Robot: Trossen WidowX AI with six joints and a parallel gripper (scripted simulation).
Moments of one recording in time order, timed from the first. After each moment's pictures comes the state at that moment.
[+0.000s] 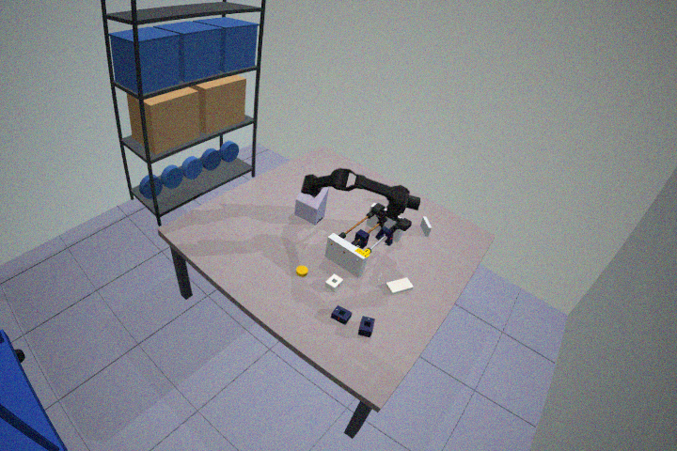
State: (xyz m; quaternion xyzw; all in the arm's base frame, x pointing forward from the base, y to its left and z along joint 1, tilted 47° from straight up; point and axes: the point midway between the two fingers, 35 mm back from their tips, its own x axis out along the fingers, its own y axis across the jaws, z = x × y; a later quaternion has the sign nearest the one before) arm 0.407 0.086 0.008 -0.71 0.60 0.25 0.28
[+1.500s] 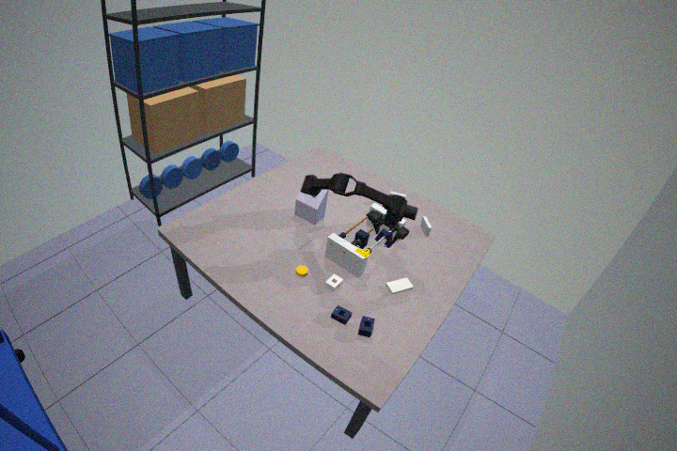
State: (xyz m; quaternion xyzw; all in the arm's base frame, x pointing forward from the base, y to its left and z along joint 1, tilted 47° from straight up) arm 0.417 0.053 -0.022 -0.70 0.60 0.25 0.29
